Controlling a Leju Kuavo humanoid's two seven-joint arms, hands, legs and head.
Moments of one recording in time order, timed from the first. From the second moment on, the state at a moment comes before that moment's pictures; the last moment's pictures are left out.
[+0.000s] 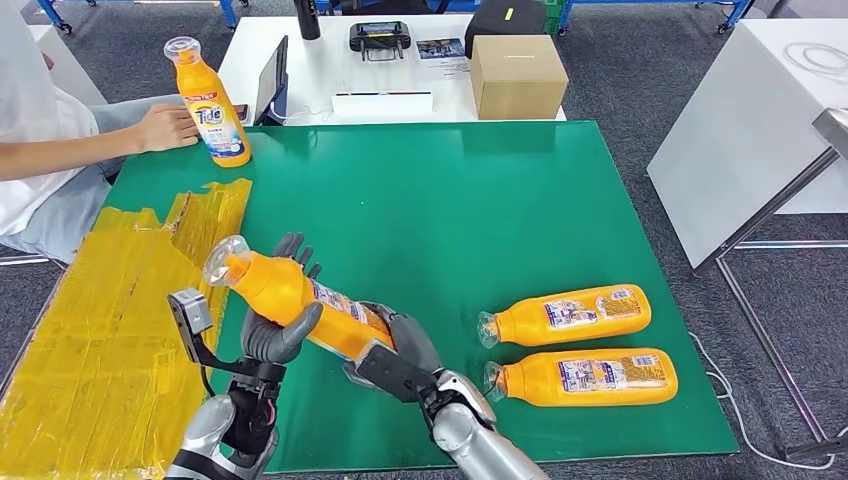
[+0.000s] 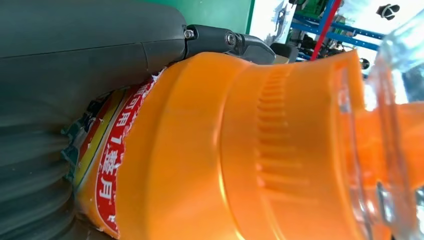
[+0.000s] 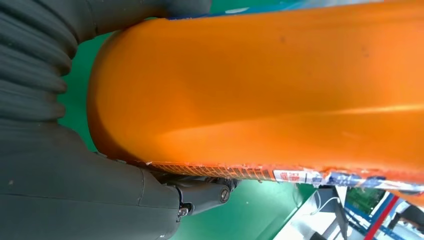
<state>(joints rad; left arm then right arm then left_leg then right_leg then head) -0.11 -0.14 -0.26 -1.39 0.39 -0.11 -0.33 -0.29 0.23 0.62 -0.87 0.41 -0.13 -0.33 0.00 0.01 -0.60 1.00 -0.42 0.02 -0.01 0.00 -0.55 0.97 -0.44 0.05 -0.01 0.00</state>
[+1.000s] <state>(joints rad) -0.11 -0.12 -0.29 -1.47 0.12 0.06 -0.49 -0.22 0.20 0.62 -1.02 0.33 -0.26 -0.42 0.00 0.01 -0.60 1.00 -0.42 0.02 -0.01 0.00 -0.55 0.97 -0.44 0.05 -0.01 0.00</state>
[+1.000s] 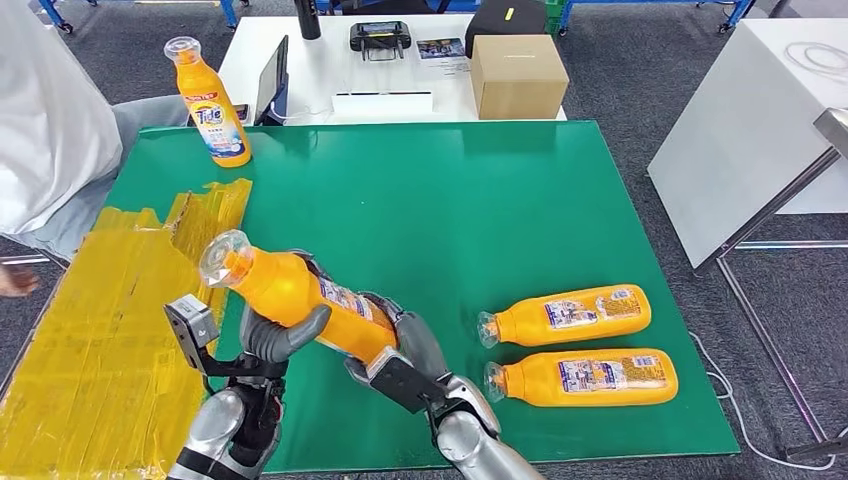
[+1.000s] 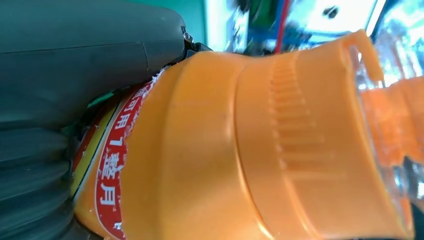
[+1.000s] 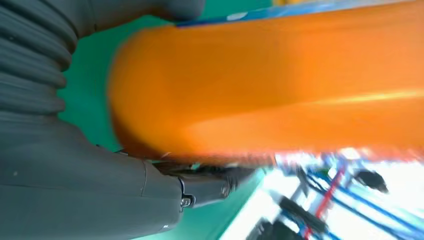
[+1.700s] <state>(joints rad) -0.22 0.15 -0.26 -1.41 -1.37 0.57 -0.11 0.02 0.13 0.40 -1.68 0.12 -0.22 -0.49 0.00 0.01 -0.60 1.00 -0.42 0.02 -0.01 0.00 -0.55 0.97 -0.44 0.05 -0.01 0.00</state>
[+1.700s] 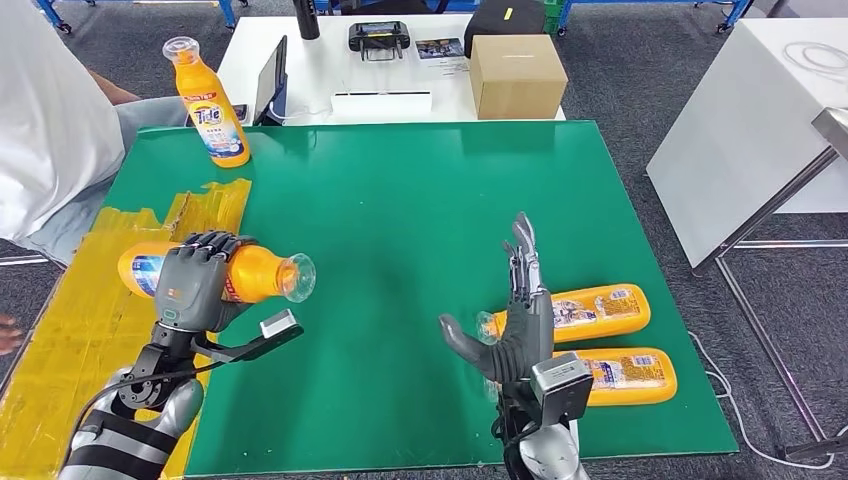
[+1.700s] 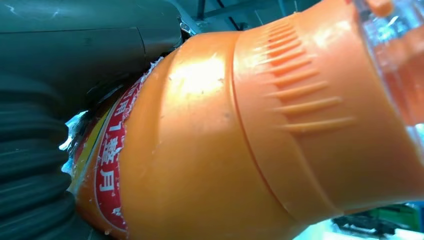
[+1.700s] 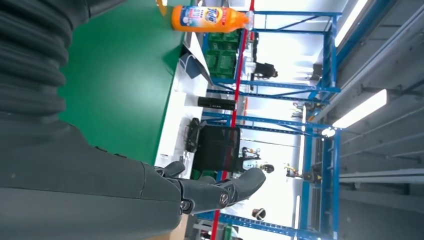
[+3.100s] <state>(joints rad) -0.51 0.21 -0.40 -0.75 -1.31 0.29 -0.06 -0.02 0.12 0.40 -1.73 0.19 -0.22 -0.46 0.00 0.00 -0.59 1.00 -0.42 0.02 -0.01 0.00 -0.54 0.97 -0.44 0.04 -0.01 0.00</state>
